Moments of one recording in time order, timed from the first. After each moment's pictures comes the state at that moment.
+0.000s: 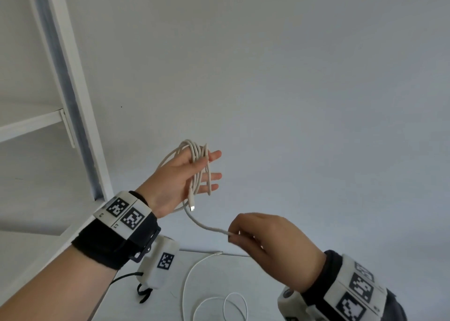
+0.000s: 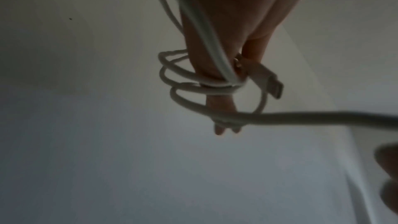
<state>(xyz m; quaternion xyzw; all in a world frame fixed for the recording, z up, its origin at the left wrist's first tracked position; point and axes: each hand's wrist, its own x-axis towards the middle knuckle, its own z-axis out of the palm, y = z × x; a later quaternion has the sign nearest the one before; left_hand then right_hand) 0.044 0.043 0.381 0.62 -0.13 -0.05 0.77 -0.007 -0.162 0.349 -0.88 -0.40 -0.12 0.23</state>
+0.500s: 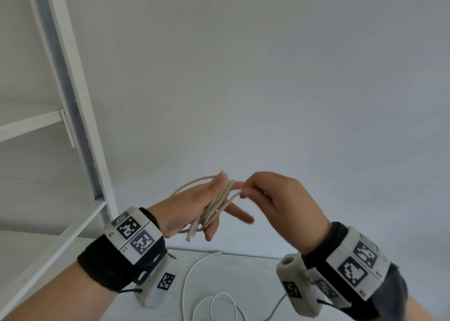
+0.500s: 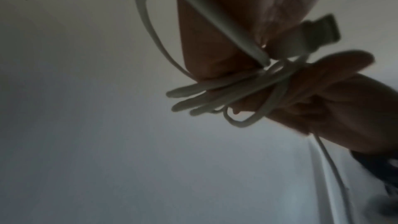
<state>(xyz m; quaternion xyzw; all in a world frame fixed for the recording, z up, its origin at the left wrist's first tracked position) 0.012 0.023 0.376 0.78 -0.22 -0.16 0.56 0.011 -0.166 0.383 -0.86 -0.35 -0.24 0.30</state>
